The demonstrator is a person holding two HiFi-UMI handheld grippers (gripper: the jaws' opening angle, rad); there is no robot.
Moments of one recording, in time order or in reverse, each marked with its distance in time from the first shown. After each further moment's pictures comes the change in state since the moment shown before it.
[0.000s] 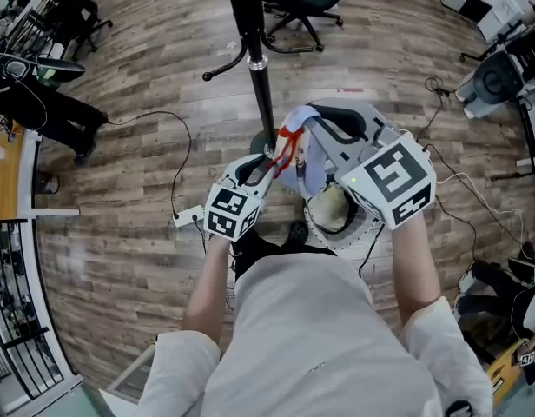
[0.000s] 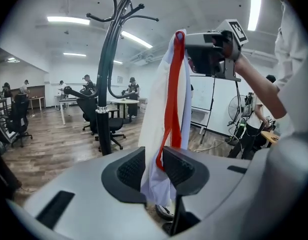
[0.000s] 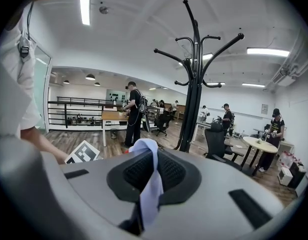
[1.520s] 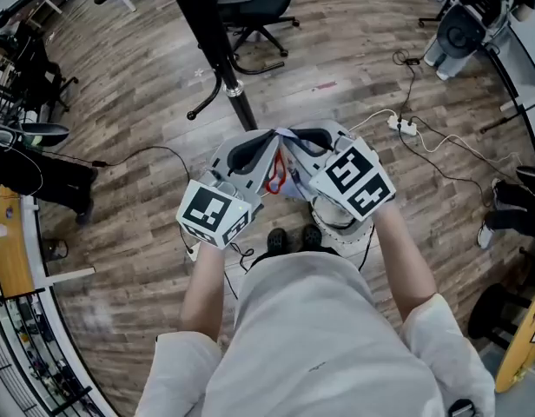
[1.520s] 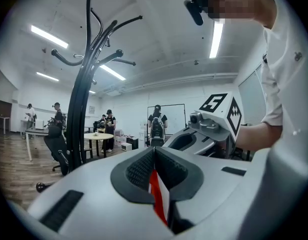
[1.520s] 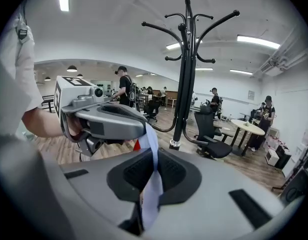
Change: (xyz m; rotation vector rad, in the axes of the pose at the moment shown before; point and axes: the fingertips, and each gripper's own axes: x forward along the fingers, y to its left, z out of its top) left arm -0.038 -0.021 0.183 0.192 -0.367 -0.306; right arm 0.036 0.006 -0.051 0.120 0.174 -0.119
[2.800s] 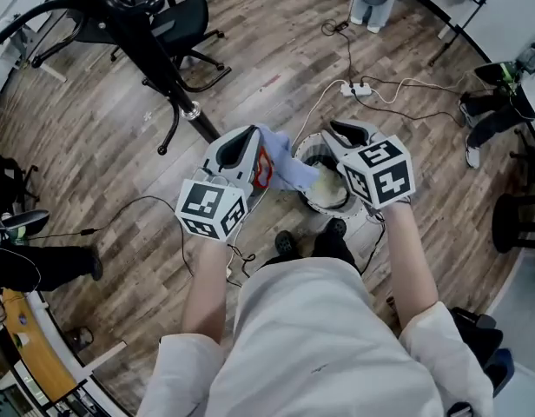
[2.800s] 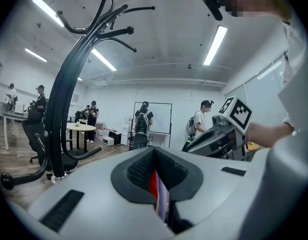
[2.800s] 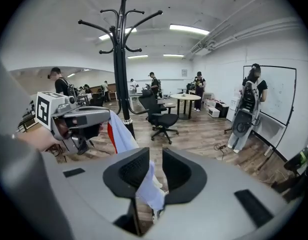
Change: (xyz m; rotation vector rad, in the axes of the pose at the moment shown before) left arm 0.020 0.005 -0.037 -0.073 0.036 -0.207; right arm -0.090 -0.032 -0.099 0.497 0.140 -0.580
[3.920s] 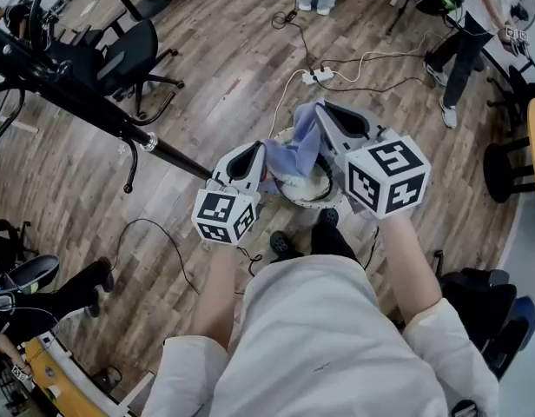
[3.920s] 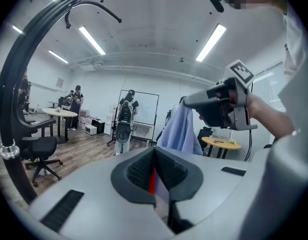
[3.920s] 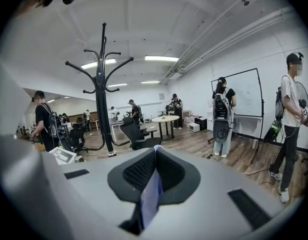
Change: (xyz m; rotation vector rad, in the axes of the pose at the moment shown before) left arm 0.065 -0.076 -0.059 -0.051 0.103 -0.185; right arm -0.091 -0.051 0.034 0.207 -0.309 -0.183
